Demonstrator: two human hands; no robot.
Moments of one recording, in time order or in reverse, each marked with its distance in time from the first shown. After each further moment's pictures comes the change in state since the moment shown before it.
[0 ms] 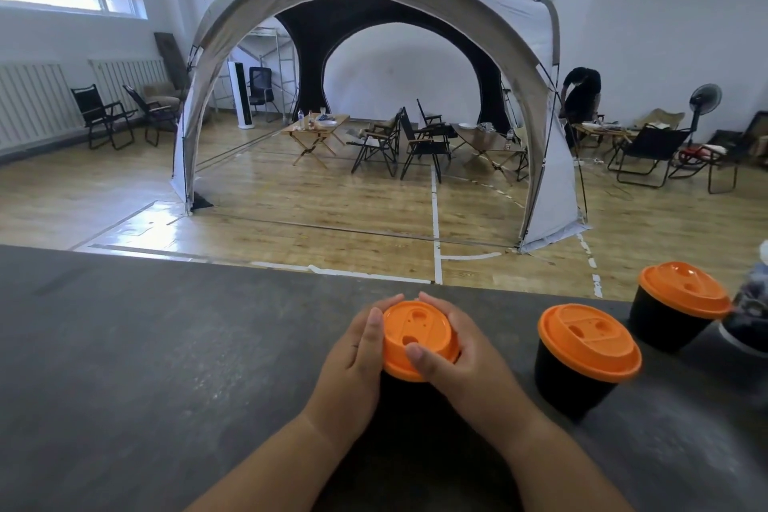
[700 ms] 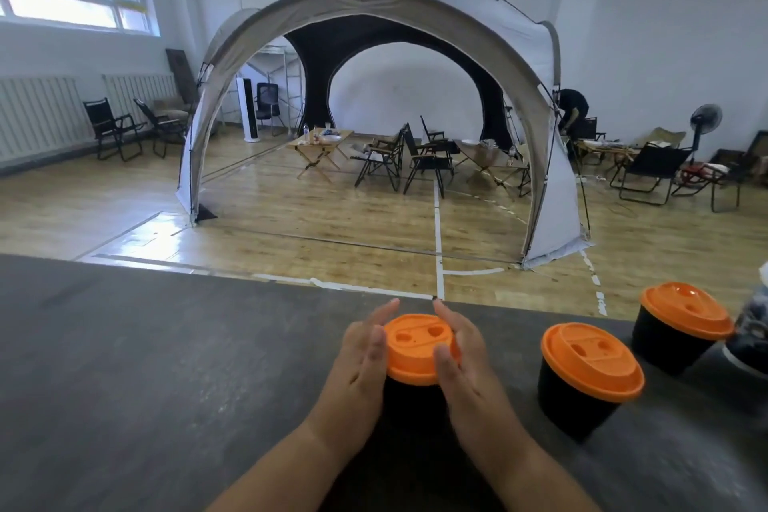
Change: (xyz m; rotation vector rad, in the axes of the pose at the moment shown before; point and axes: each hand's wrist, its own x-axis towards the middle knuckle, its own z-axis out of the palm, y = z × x) left_hand 0.008 -0.008 -0.006 0.116 0.016 0.093; right_hand -0.002 0.010 0.010 0.044 0.144 -0.091
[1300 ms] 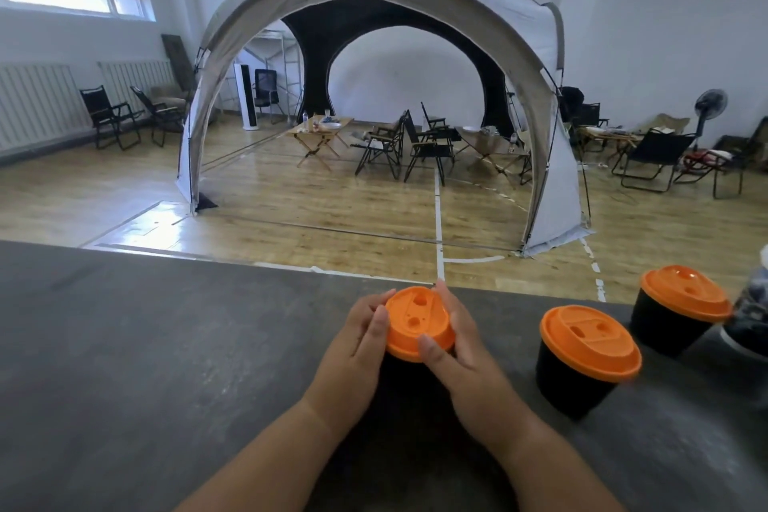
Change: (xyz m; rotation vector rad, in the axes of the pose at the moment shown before) left_hand -0.001 0.001 -0.002 -0.035 -0.017 -0.062; right_hand 0.000 0.000 -0.002 0.017 -0.111 0.064
